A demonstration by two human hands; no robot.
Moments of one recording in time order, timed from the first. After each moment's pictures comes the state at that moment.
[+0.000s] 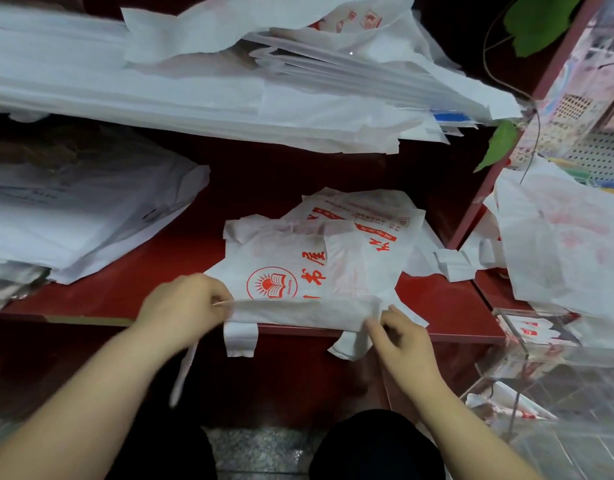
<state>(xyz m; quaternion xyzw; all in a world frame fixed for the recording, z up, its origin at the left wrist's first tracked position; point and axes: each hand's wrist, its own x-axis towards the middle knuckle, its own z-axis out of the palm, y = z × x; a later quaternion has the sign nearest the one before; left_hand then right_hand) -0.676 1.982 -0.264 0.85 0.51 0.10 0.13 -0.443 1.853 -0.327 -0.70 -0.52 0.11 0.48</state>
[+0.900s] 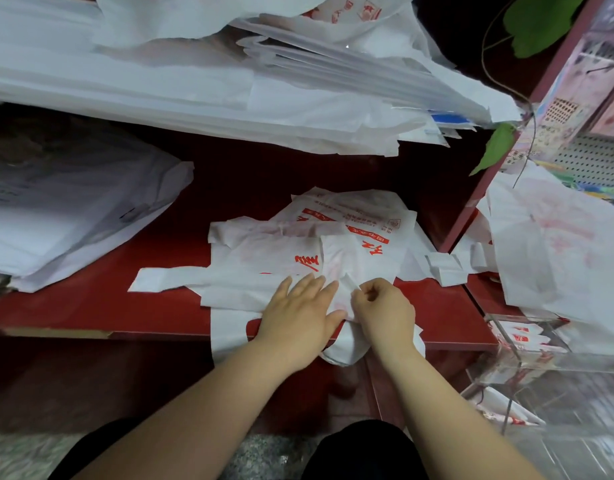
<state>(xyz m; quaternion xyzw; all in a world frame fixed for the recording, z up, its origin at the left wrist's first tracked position) -0.558 1.951 -0.295 0.92 0.36 0.07 0.10 -0.443 1.905 -0.297 -0.86 -0.38 0.05 0.34</state>
